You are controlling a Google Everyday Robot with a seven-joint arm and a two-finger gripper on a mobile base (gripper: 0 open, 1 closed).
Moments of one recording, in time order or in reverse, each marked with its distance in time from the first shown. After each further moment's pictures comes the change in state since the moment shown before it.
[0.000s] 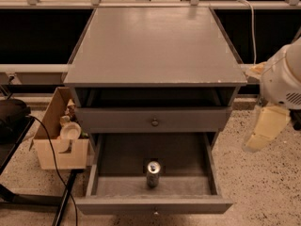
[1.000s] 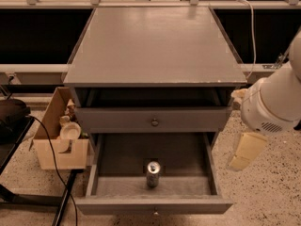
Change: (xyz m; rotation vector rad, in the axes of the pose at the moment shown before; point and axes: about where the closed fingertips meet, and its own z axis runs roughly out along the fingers) arm 0.003 0.028 0.057 -0.015 -0.005 0.003
